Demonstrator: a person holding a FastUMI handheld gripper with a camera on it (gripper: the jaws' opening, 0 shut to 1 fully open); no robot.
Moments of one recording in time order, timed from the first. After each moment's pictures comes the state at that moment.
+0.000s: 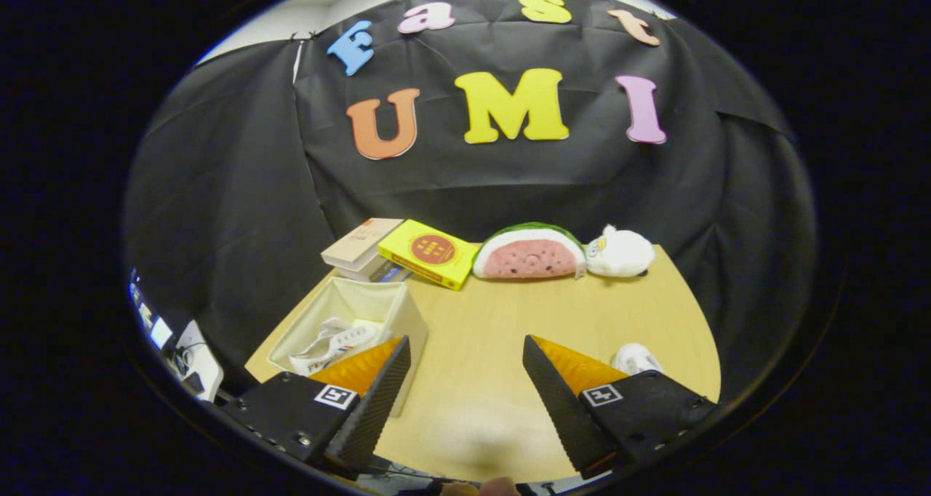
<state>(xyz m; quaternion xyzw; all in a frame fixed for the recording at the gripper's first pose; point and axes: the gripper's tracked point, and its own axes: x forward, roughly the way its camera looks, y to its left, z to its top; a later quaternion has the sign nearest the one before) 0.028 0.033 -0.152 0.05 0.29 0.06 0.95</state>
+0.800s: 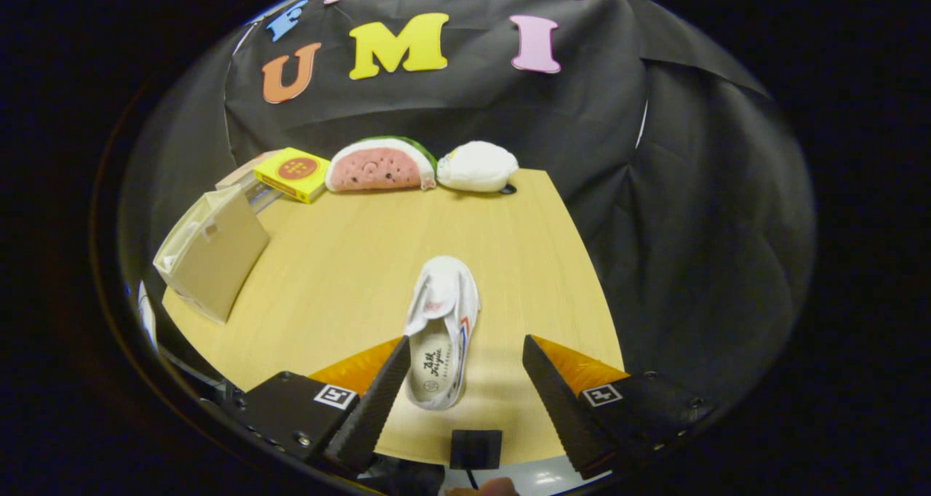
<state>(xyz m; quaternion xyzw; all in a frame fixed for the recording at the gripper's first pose) -0.034 -0.227 -0.305 0.01 0.40 -0.05 0.91</state>
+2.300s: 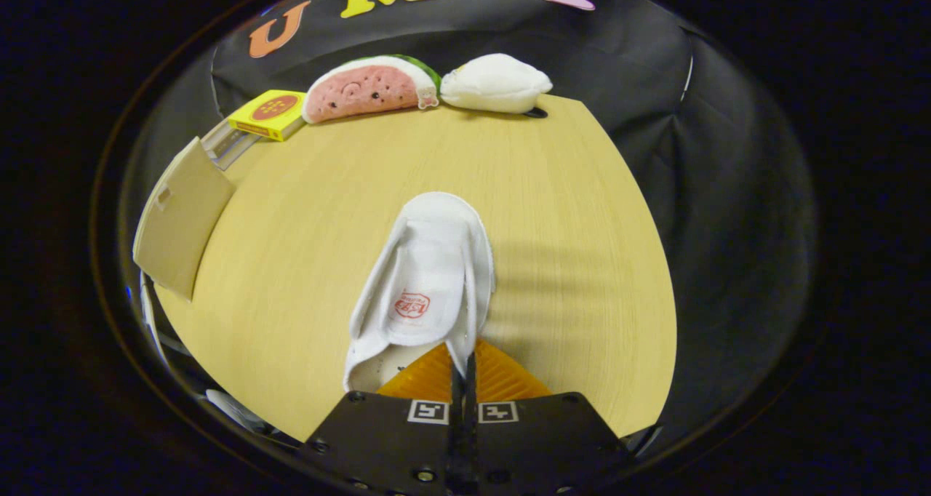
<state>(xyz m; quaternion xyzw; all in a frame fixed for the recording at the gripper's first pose) 0.022 -0.228 -0.394 0.01 0.54 -0.02 0.84</state>
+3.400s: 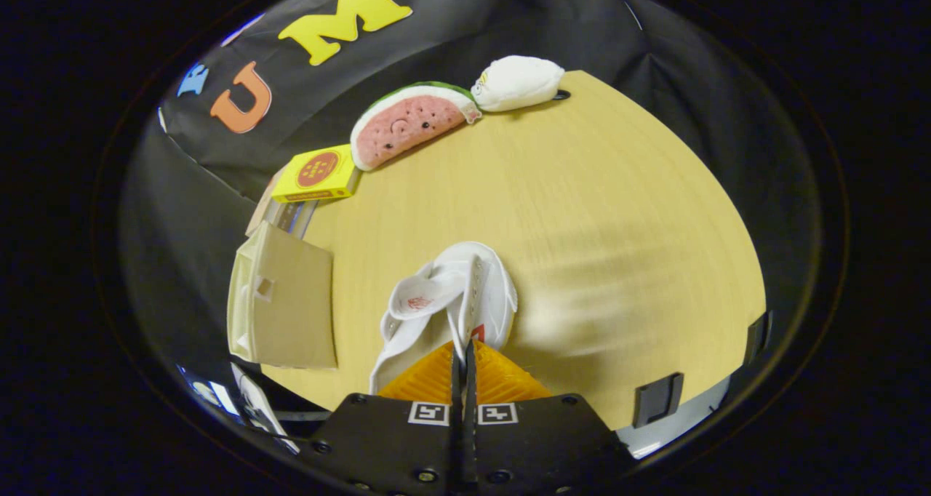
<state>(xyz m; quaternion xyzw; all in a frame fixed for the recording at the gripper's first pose) 0.004 -0.053 -0.303 0.24 0.53 0.00 0.82</state>
